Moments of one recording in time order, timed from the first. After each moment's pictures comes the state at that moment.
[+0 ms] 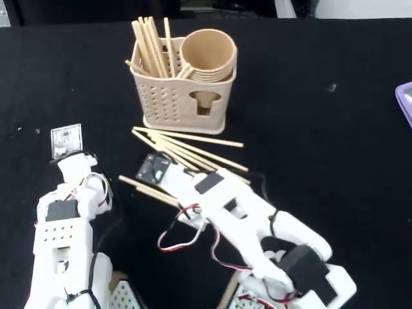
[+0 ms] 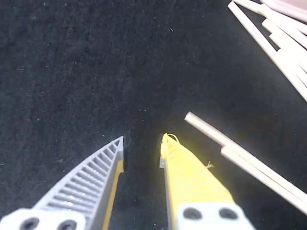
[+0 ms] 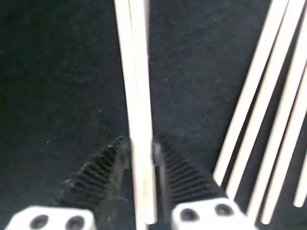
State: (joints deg) left arm -14.4 -58.1 75.4 46.8 2.2; right arm -37.7 -14.3 55.9 49.2 25.8
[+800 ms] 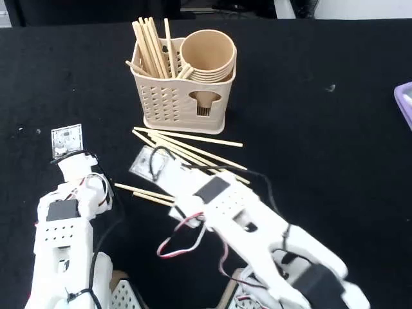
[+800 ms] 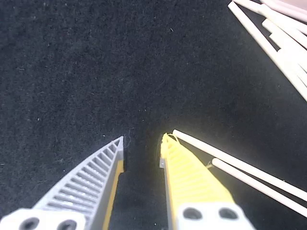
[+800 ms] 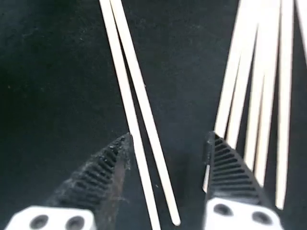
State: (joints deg) left arm -14.5 -58.1 75.4 46.8 2.2; right arm -41.7 -20.6 53.7 49.5 21.0
